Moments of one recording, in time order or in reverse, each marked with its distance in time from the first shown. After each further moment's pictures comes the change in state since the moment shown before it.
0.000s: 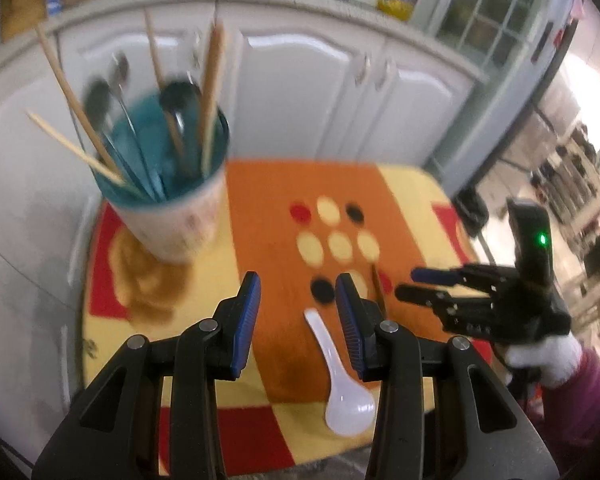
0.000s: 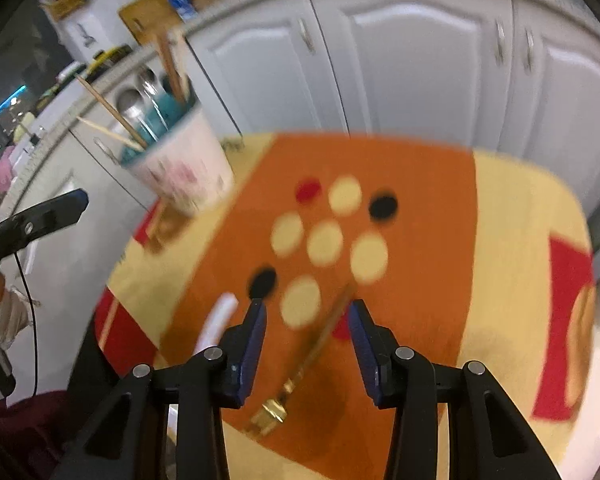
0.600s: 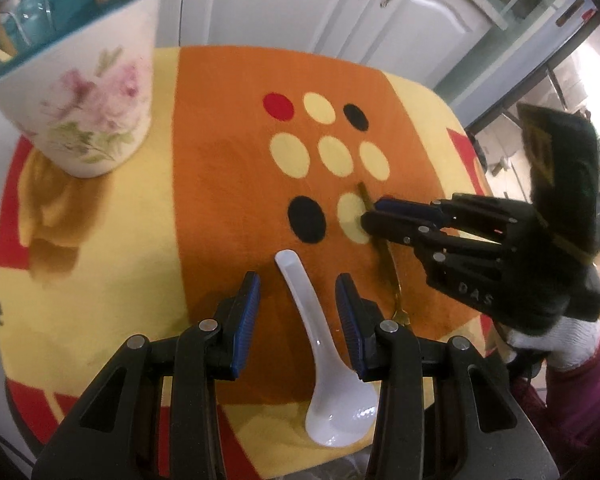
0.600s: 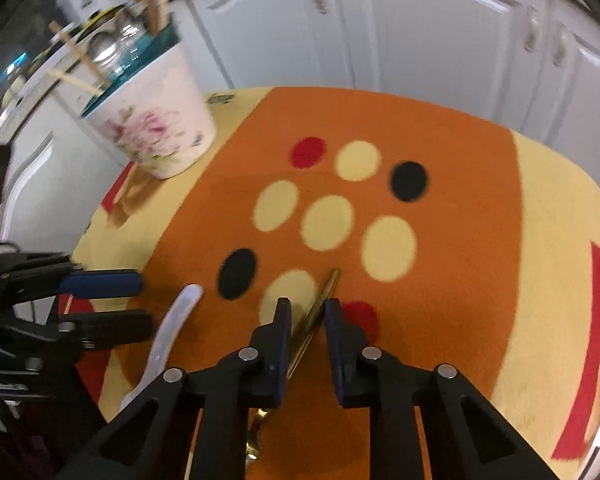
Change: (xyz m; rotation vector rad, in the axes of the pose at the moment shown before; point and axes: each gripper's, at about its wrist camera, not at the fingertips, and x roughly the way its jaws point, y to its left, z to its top) left arm 0.097 -0.012 -0.024 -0.044 0.248 -0.076; right arm 0.045 0.008 0.012 -0.132 0.069 -0.029
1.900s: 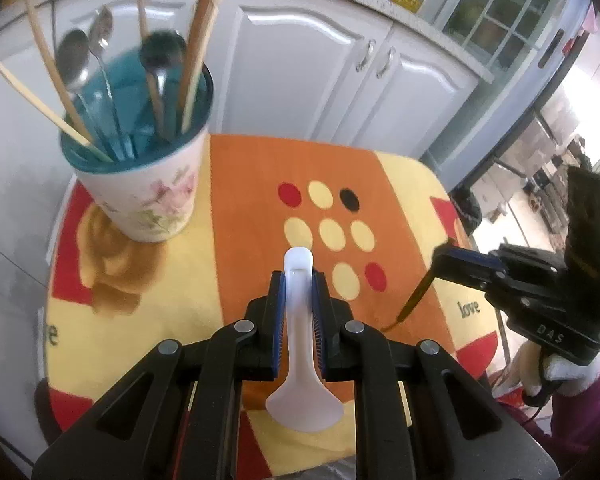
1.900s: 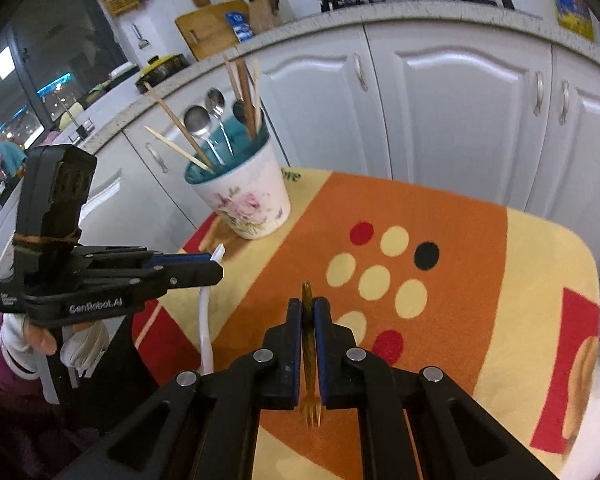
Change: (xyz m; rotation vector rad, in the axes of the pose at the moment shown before) left arm -0.082 0.002 0.005 -0.013 -0.246 0.027; right arm -0.097 0.030 -0.003 -0.024 -0.243 0.112
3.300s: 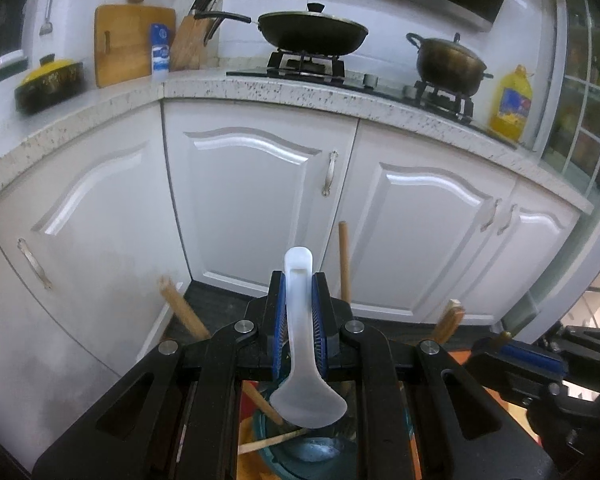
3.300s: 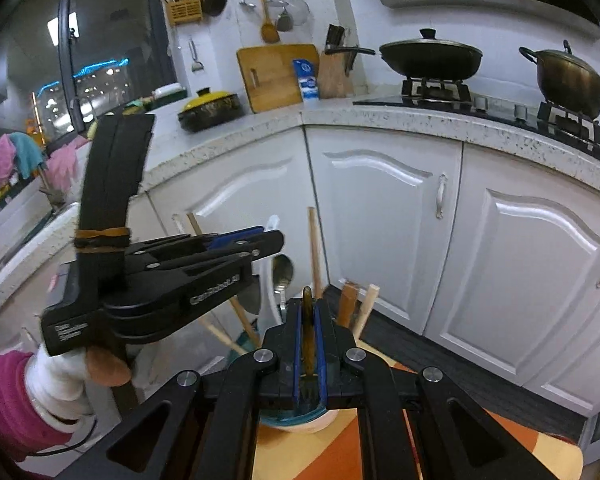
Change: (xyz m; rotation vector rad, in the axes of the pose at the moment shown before) left arm -0.035 0.110 0.155 -0.122 -0.384 0.353; right arm 0.078 0.077 0.187 -0.211 -0.154 0.047
